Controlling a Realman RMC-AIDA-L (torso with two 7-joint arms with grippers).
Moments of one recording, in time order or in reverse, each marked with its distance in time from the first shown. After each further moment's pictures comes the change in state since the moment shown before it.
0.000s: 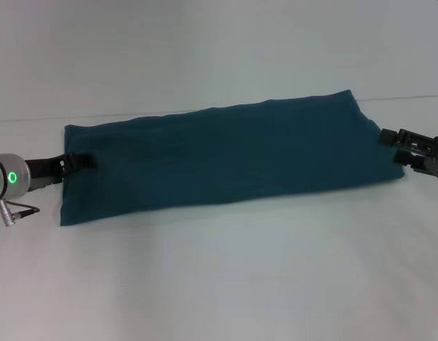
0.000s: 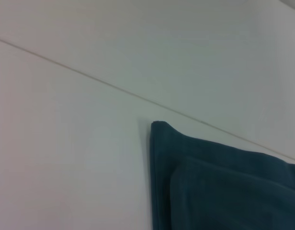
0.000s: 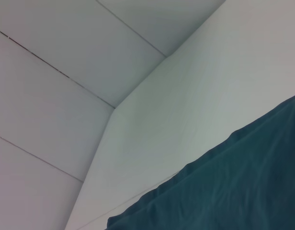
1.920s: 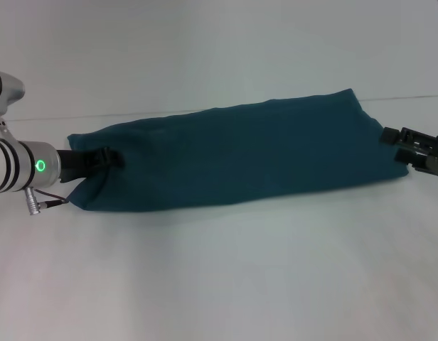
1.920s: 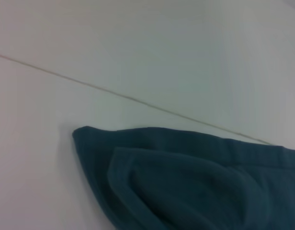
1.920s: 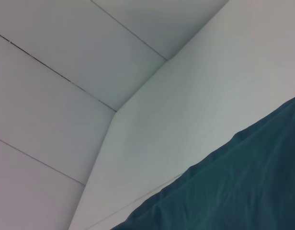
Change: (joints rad) left arm -0.071 0.001 0.000 -0.024 -0.008 0.105 0.024; right arm -0.004 0.002 0.008 0.000 0.007 -0.006 -0.001
